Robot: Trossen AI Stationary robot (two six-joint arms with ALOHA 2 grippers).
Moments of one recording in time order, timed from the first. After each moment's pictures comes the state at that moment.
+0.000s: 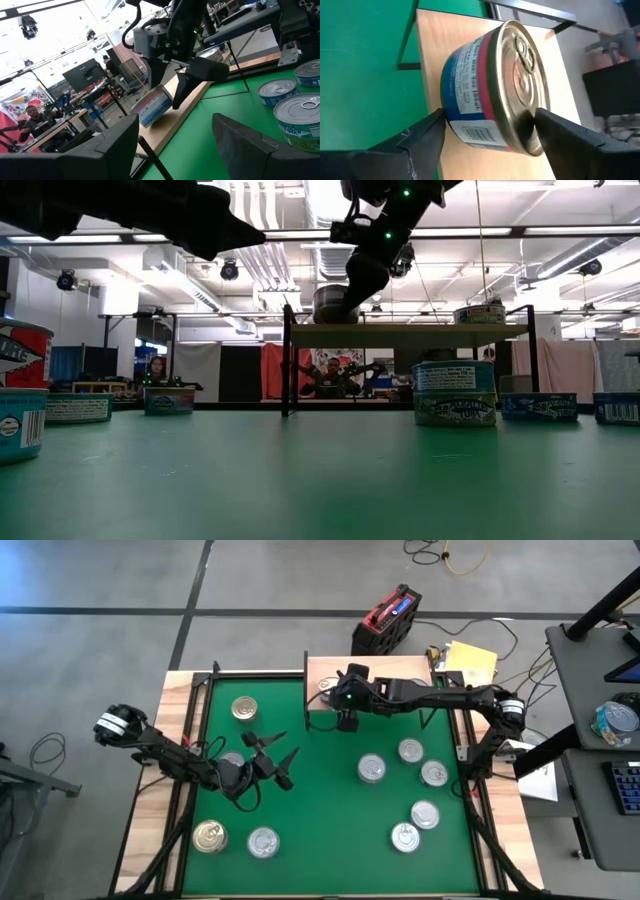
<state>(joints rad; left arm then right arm) -0.39 1.42 0.49 1.05 -1.10 0.59 -0.25 1.72 1.43 -0.55 0.37 -0.35</state>
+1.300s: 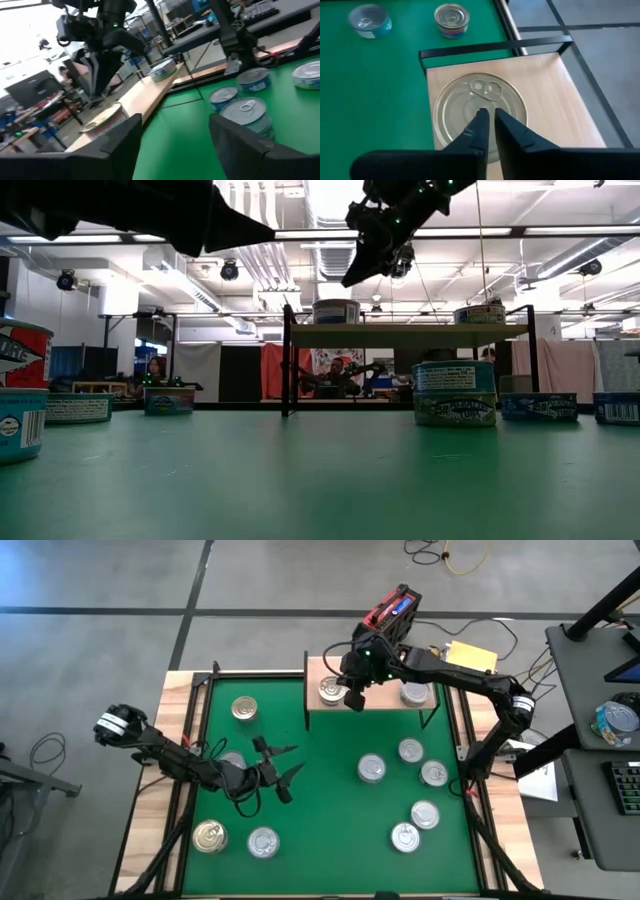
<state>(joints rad) -0.39 1.42 0.49 0.94 -0.87 0.46 -0.48 1.66 1.51 -0.56 -0.15 -0.27</state>
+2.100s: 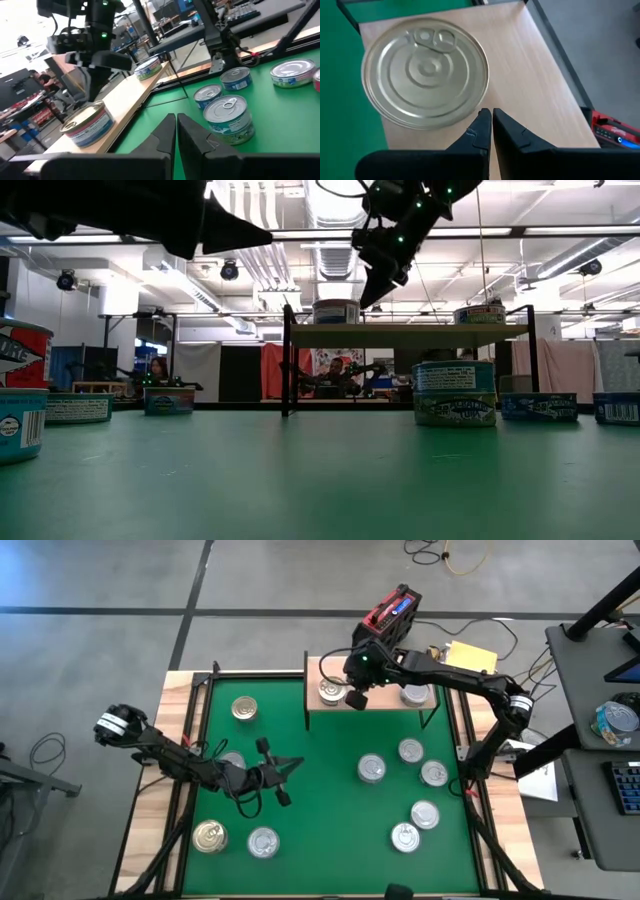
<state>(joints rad) -0.39 1.42 0.49 0.90 -0.82 0.41 -0.48 1.67 1.47 -0.62 0.07 -0.23</state>
